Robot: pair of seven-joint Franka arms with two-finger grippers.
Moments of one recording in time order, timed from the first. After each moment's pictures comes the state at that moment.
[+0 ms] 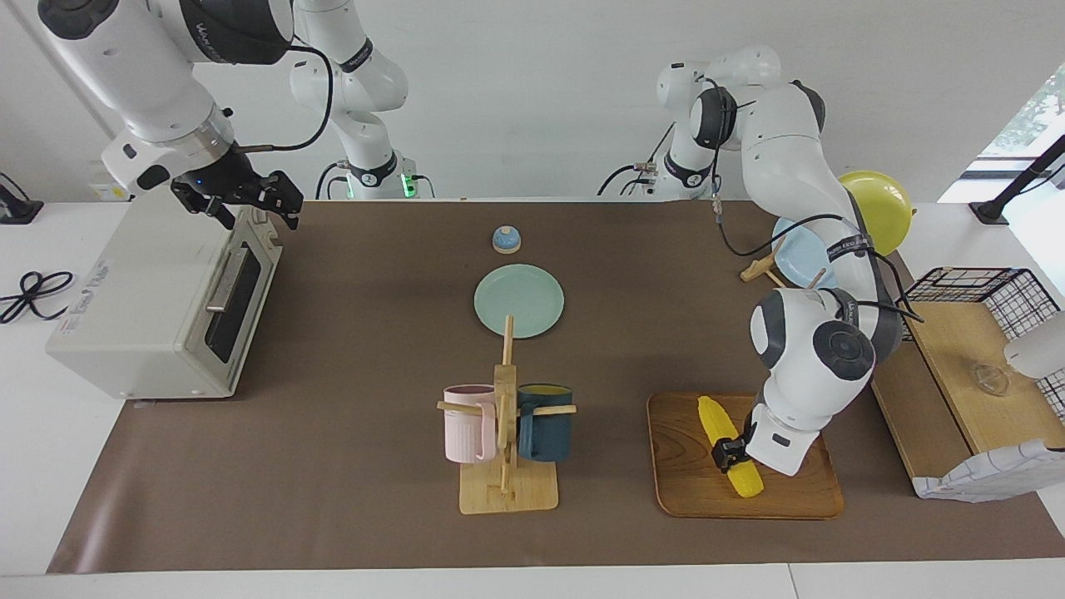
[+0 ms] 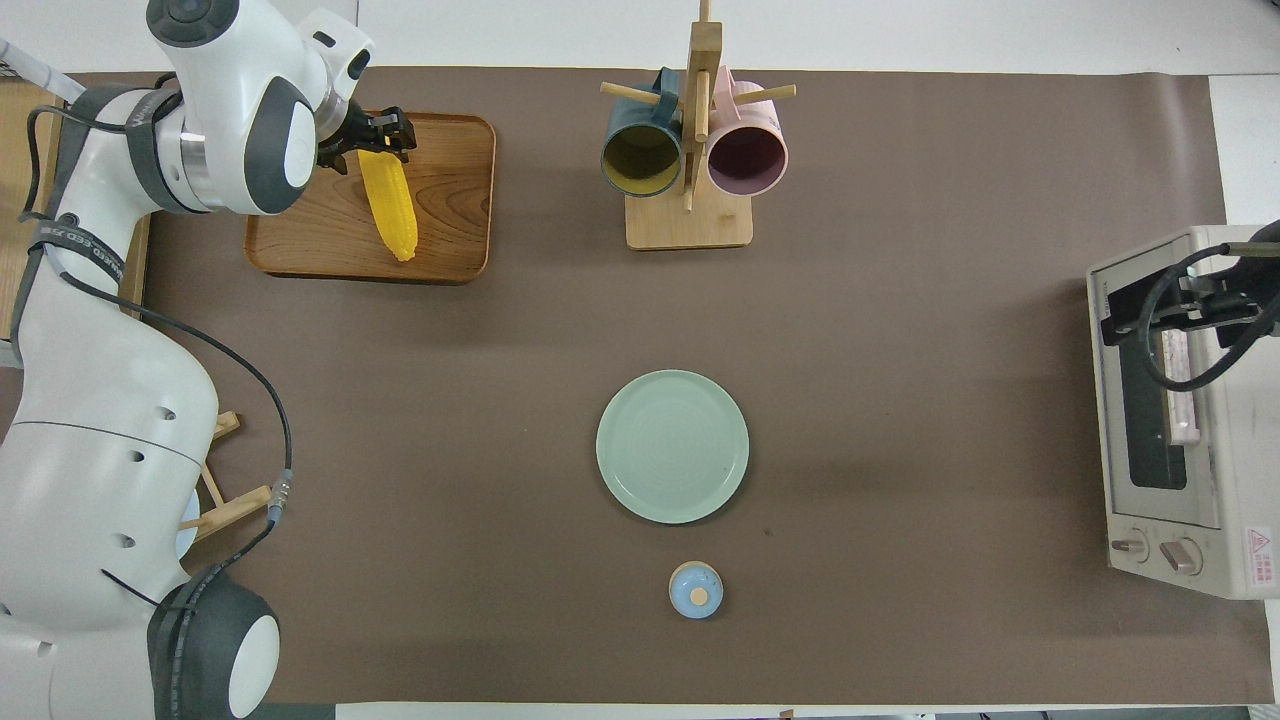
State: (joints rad) left arm -0.22 0.88 0.05 -0.99 -0.05 1.95 -0.28; right arm -0.04 0.03 0.01 -1.55 0.02 1.42 0.01
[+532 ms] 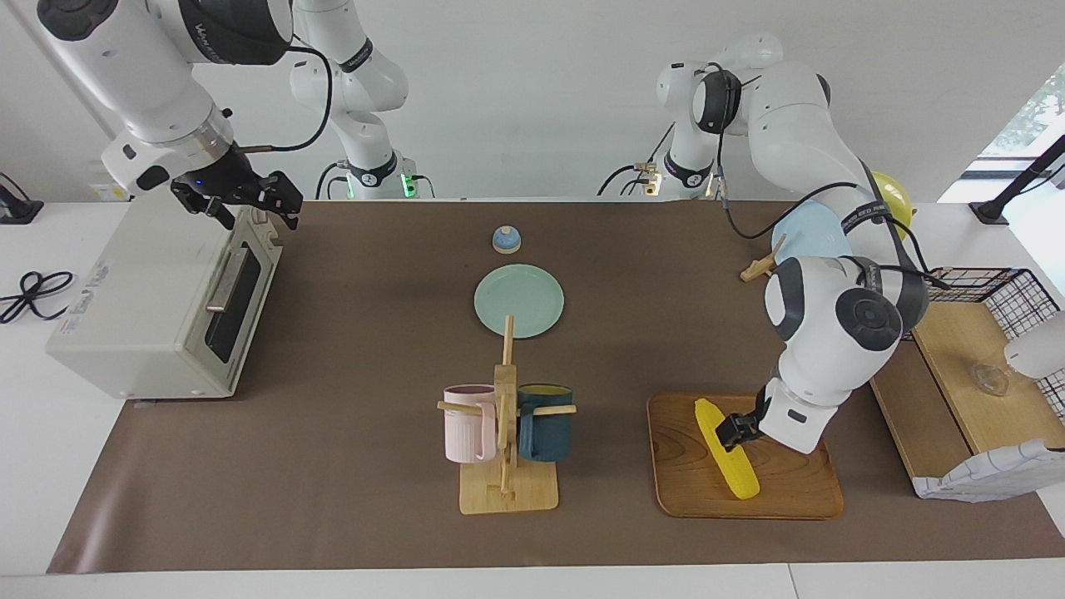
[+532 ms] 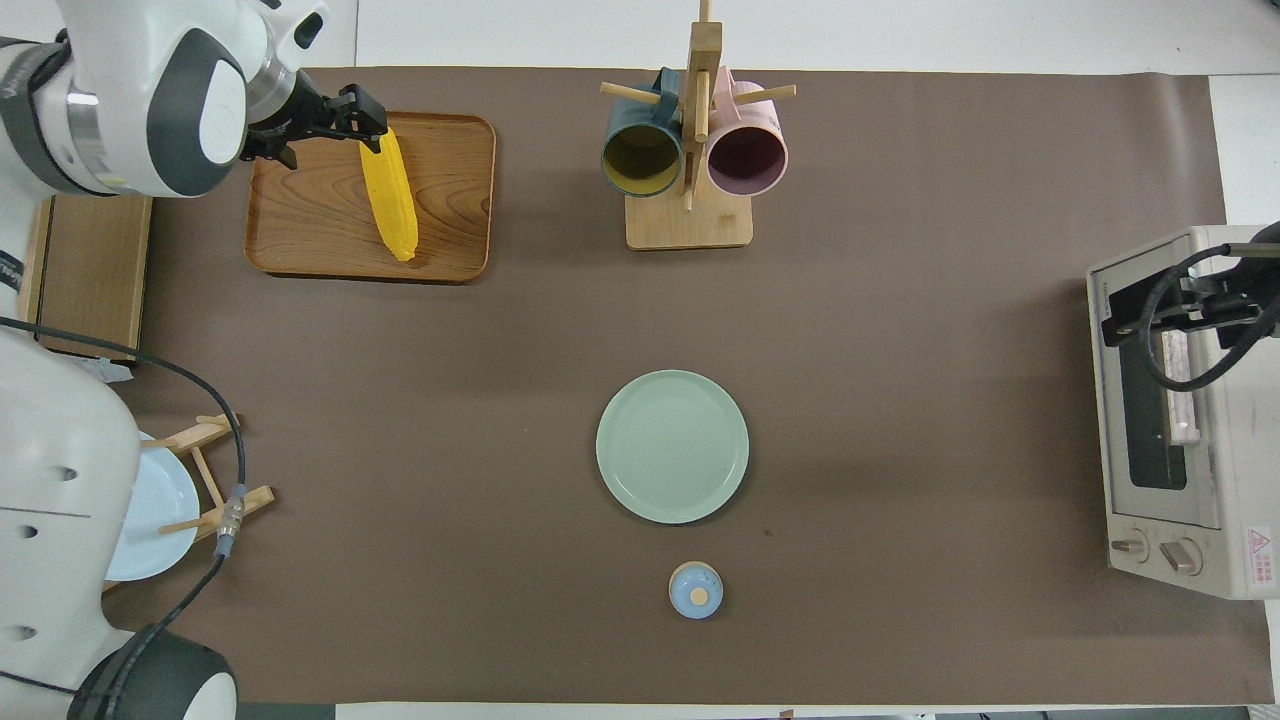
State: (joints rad) left arm -0.22 0.68 0.05 -1.03 -0.05 1.74 -0.28; right arm -0.04 0.03 0.01 -1.55 0.02 1.42 0.01
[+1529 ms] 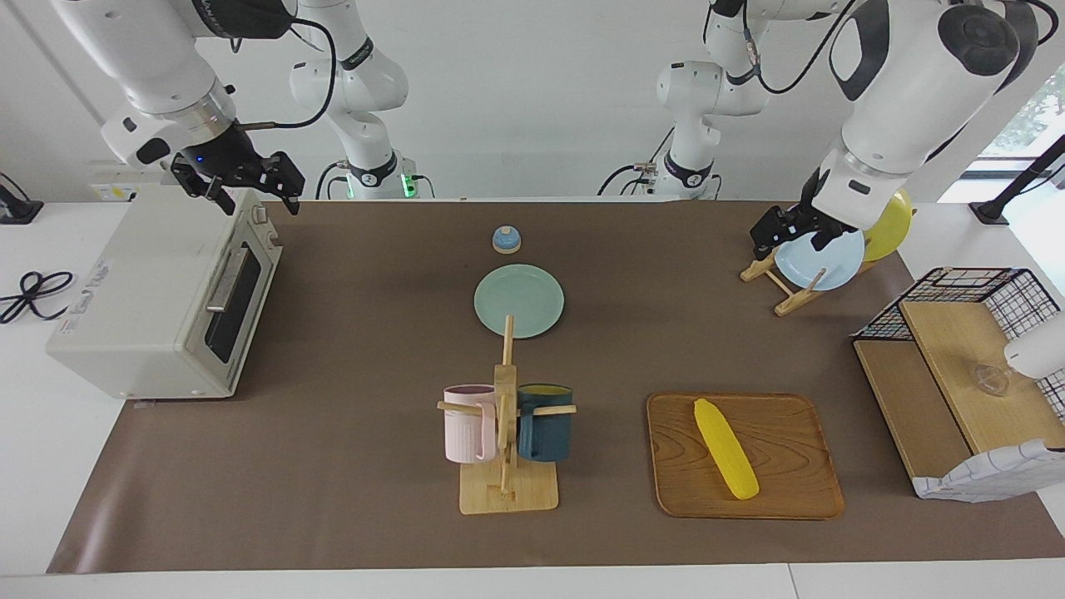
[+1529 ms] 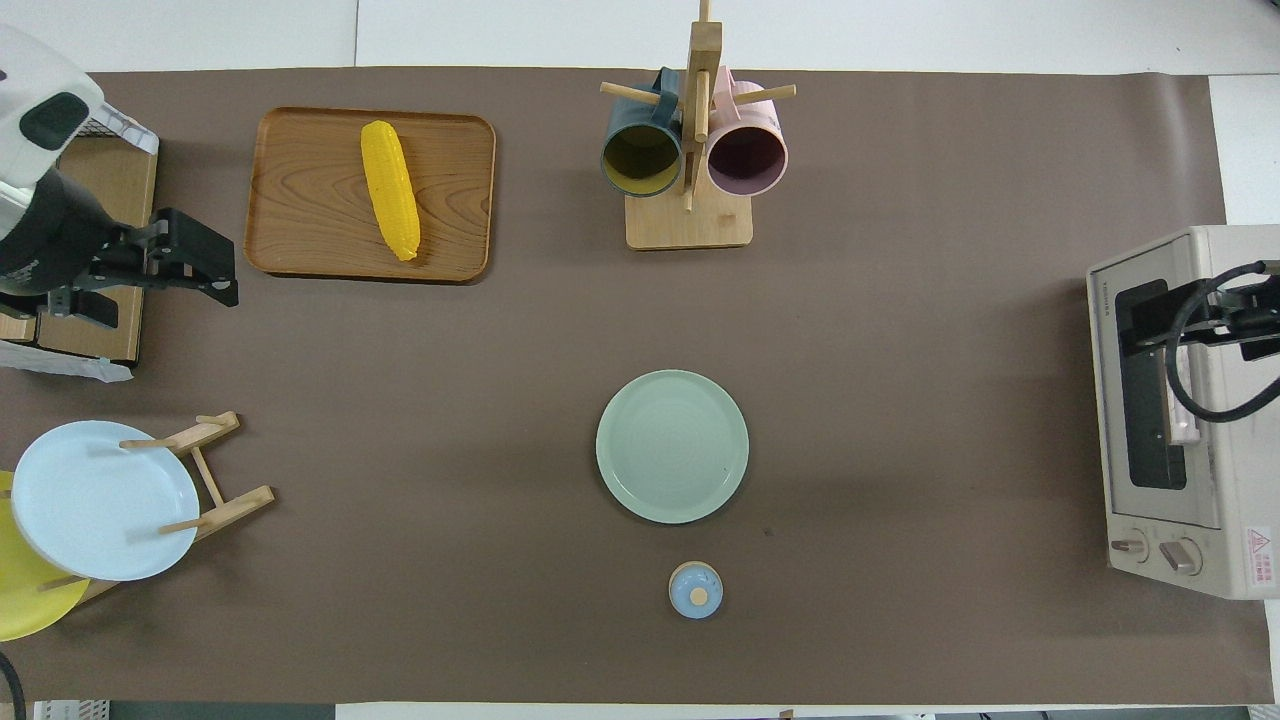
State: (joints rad) left arm -0.22 0.10 0.05 -1.38 -0.05 1.34 -0.29; right arm -0.01 -0.02 -0.03 -1.57 0.02 1.43 0.02
